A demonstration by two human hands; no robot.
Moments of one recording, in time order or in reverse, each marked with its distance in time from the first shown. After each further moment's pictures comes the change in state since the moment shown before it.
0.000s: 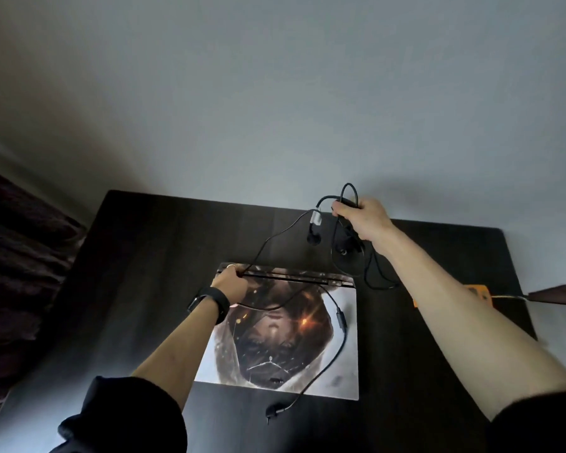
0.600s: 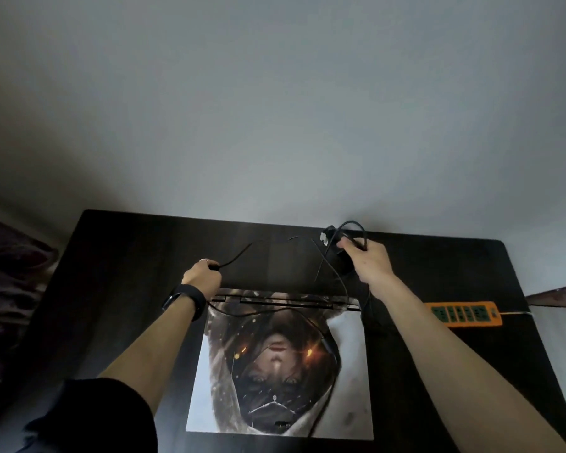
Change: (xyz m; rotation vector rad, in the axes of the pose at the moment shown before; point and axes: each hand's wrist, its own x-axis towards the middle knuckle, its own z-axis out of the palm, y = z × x) left_hand 0.083 -0.001 -0.059 0.025 0.128 0.018; right_hand 0.029 0.058 0.038 0.074 0.169 0.146
